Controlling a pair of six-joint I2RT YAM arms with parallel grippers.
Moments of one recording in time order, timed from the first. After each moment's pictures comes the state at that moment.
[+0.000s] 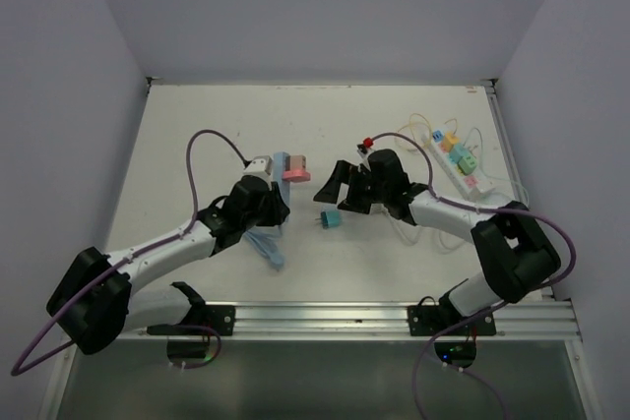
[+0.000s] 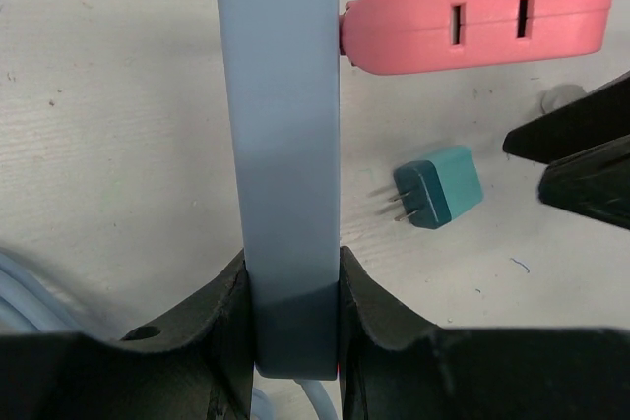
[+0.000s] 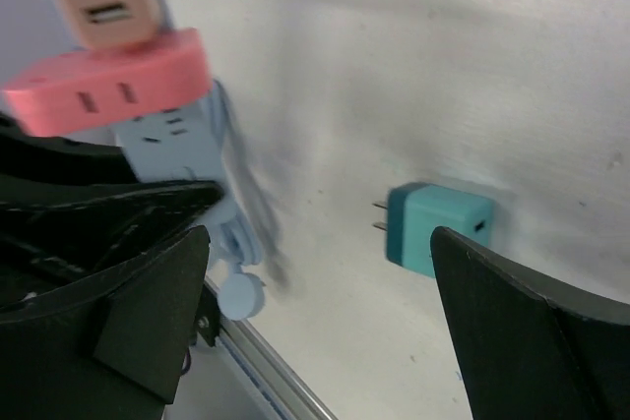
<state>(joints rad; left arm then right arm) -0.67 1.19 0.57 -0.06 -0.13 -0.61 0.57 1.54 0.75 0.12 -0.36 0.84</state>
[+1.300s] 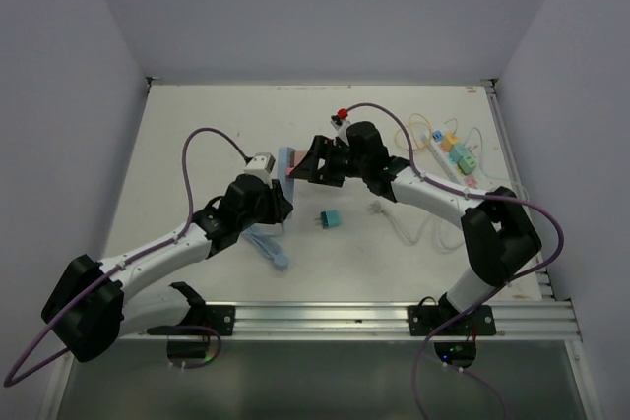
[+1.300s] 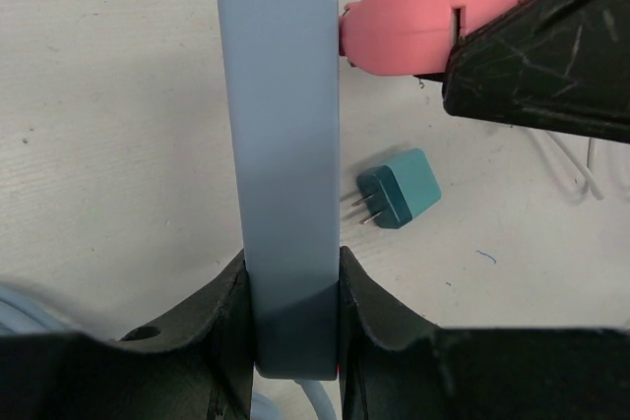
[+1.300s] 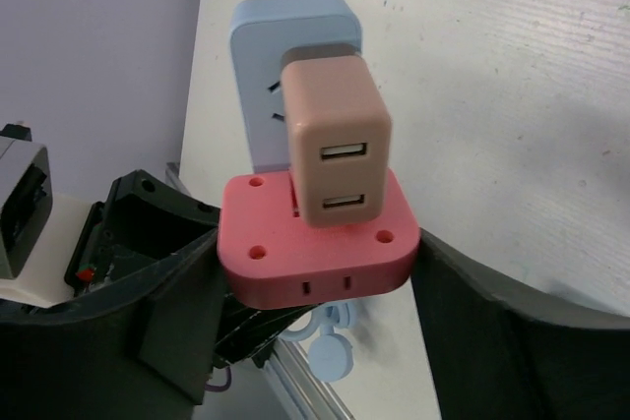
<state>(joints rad) -0.67 1.14 0.57 -0.02 -0.08 -0.57 0.63 1.64 1.07 0.06 -0.39 0.82</state>
